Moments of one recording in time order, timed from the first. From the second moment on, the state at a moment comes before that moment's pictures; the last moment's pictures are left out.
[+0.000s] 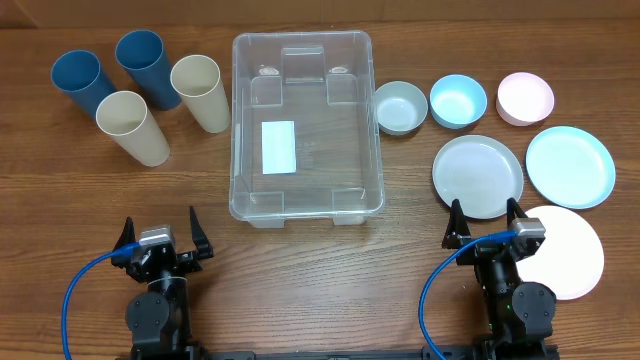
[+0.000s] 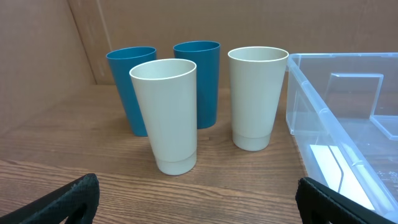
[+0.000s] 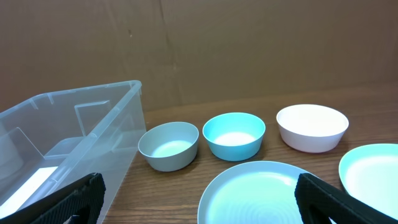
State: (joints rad) left arm 0.07 0.02 0.01 -0.06 -0.14 0.03; right arm 0.06 0.01 0.02 -0.04 0.01 0.15
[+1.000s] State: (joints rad) left arm 0.07 0.02 0.01 -0.06 -0.14 0.03; right arm 0.06 0.01 0.02 -0.03 0.00 0.30
